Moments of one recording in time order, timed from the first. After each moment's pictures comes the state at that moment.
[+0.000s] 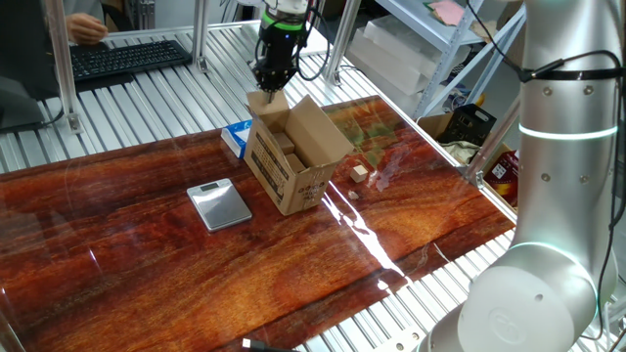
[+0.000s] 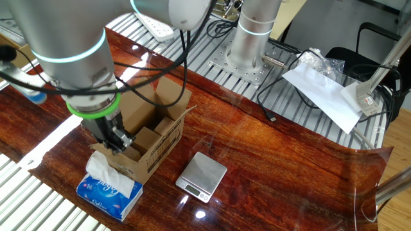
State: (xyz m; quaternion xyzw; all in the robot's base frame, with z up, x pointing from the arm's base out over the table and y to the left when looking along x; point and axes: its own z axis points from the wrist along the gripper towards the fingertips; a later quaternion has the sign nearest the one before) arm 0.680 -0.064 0.167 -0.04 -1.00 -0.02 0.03
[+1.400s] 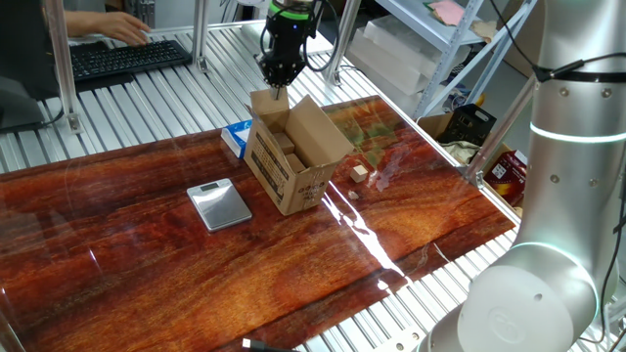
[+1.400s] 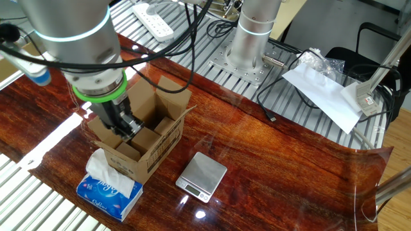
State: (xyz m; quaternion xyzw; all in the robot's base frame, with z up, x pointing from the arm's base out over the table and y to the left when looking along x) arm 0.653 -0.052 0.200 -0.06 -1.00 -0.02 0.05
